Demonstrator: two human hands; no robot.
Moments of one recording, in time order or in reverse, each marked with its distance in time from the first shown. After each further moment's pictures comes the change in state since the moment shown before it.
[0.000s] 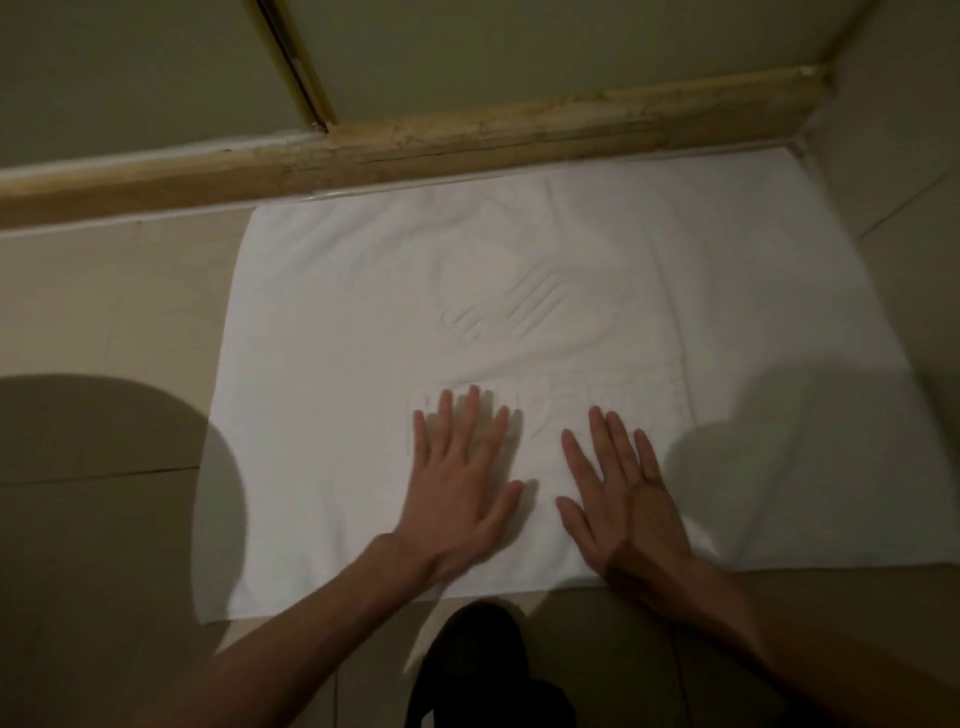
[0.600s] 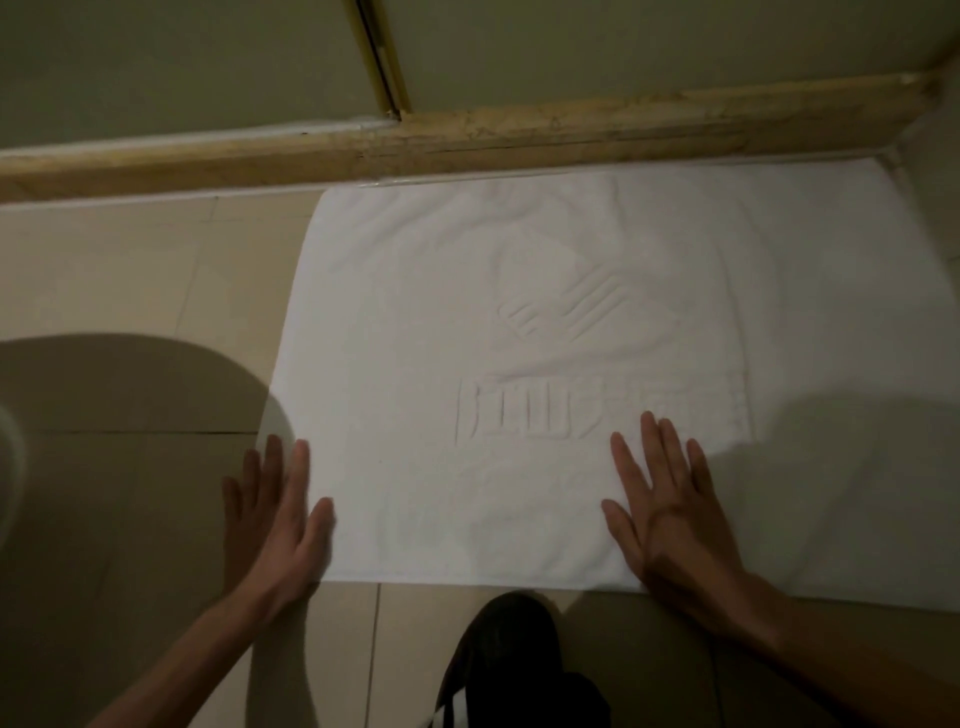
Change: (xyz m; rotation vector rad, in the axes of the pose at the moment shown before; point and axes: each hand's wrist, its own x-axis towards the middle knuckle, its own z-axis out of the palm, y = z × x) left_hand -0.141 -0.144 -0.020 0.063 0.059 -0.587; right_hand 0.000 -0.002 -0.011 0.029 -0.049 -0.020
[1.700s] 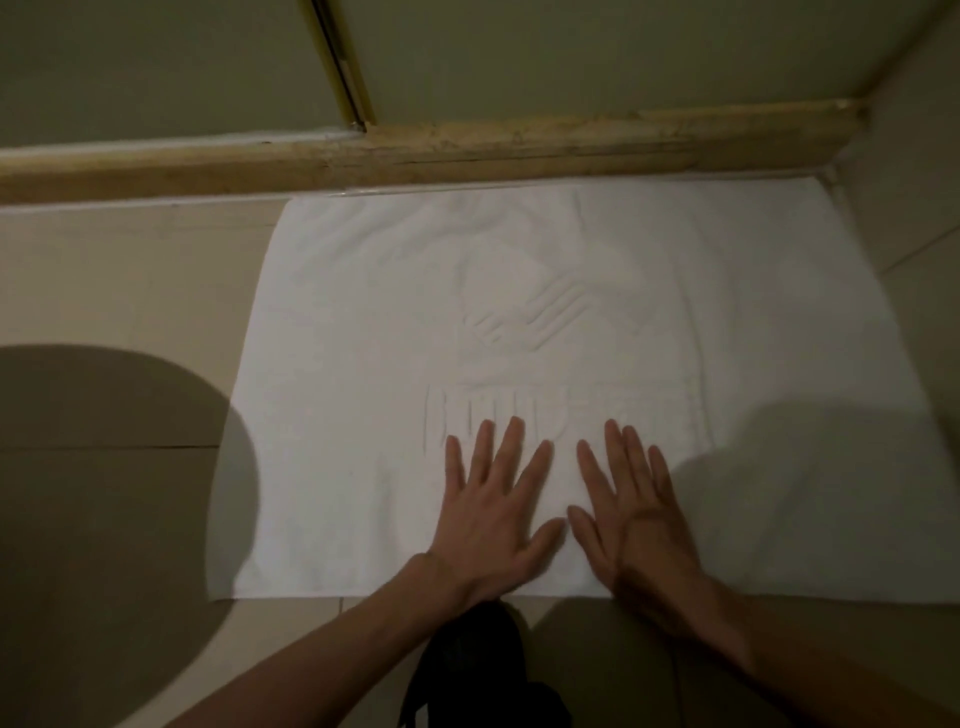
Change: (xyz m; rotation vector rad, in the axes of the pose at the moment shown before) left_hand 0.014 0.213 0.038 0.083 -0.131 0.534; right_hand -0.002 -0.001 0.001 -0.052 0.006 0.025
